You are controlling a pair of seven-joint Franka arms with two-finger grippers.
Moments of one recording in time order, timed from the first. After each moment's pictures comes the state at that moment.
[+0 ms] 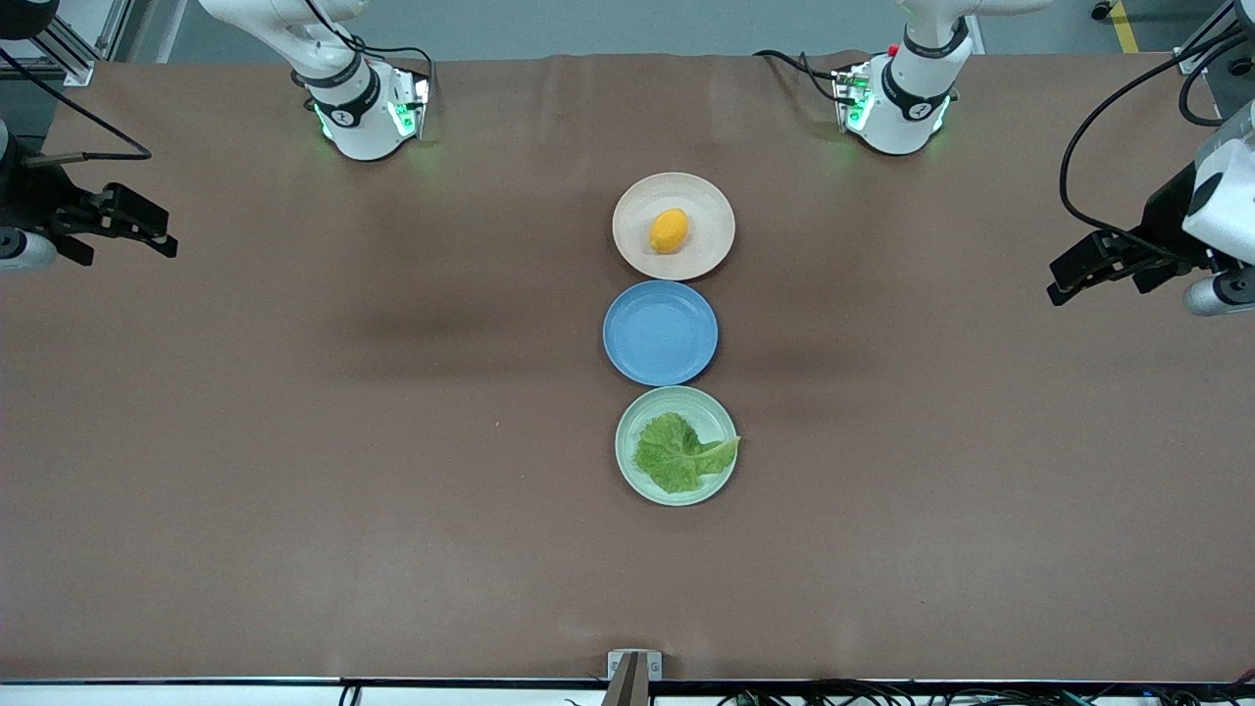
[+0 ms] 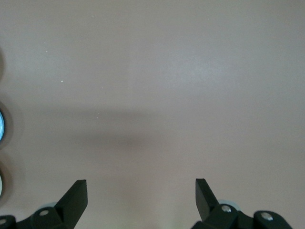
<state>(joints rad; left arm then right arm) -0.06 0.06 -0.04 -1.53 0.00 1.65 -0.24 0.02 -0.08 -0.05 -1.69 0.03 1.58 -0.11</state>
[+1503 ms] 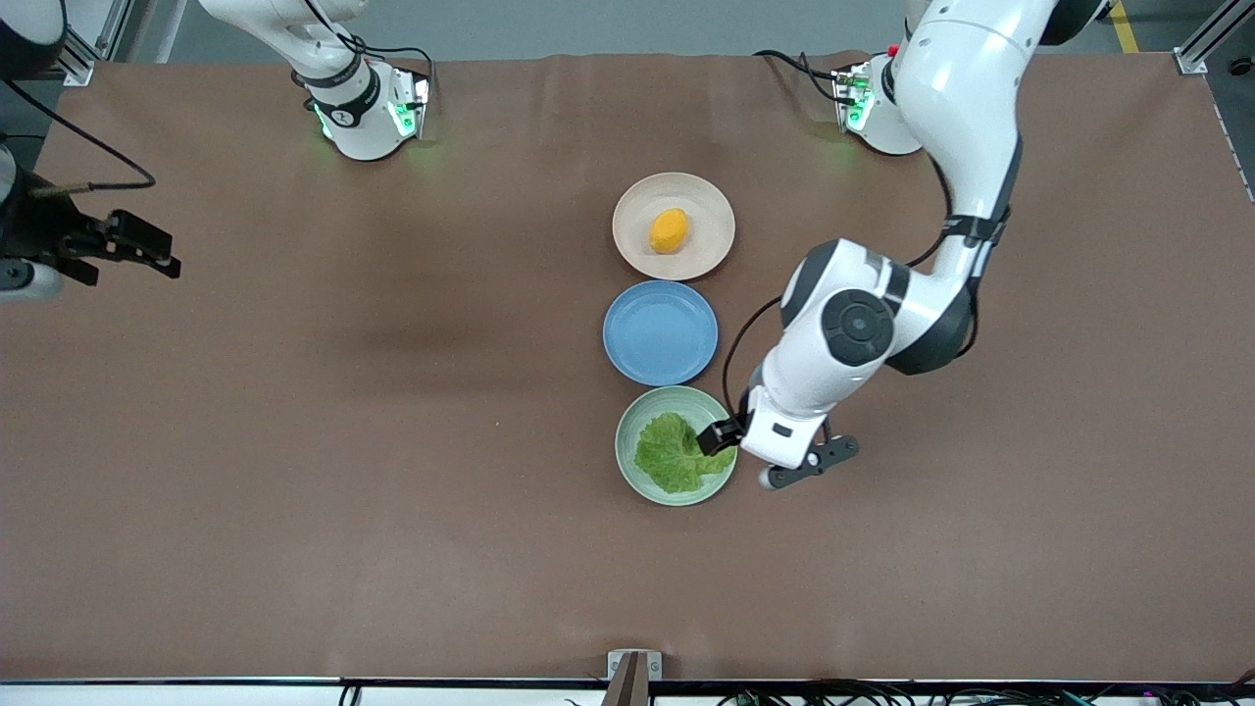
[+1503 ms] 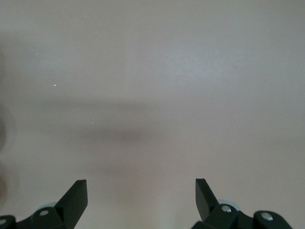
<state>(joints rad) -0.47 0.70 -0.06 -1.36 -0.11 2.24 -0.87 0.02 0.03 -0.06 -1.65 0.03 1.61 -0.11</state>
